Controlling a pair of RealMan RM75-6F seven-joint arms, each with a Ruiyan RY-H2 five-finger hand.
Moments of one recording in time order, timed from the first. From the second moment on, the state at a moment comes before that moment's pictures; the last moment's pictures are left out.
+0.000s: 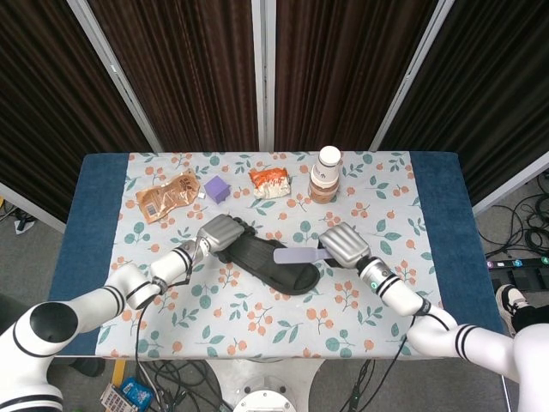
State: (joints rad) left arm -1.09 -1.70 -0.04 -0.90 1.50 0.52 -0.34; right arm 0.82 -1.53 0.10 -1.23 -1.45 0.80 0.01
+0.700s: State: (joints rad) left arm -1.08 -1.70 -0.03 -0.90 1.48 0.52 -0.31; right arm 0.83 -1.58 -0.01 -1.19 -1.54 0.83 -0.22
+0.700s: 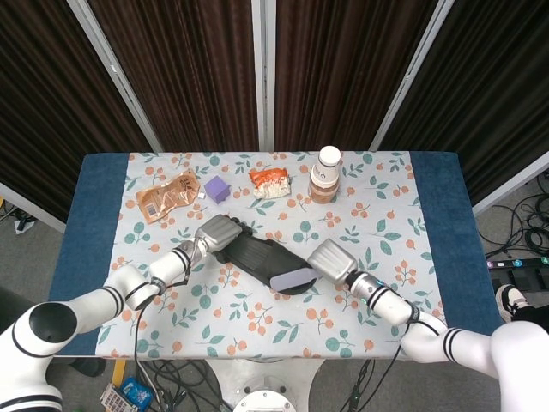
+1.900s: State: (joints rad) left arm -1.08 -1.68 -0.04 -0.95 1.44 0.51 -0.24; right arm 0.87 -1.61 0.02 -1.10 -1.62 0.95 -0.08
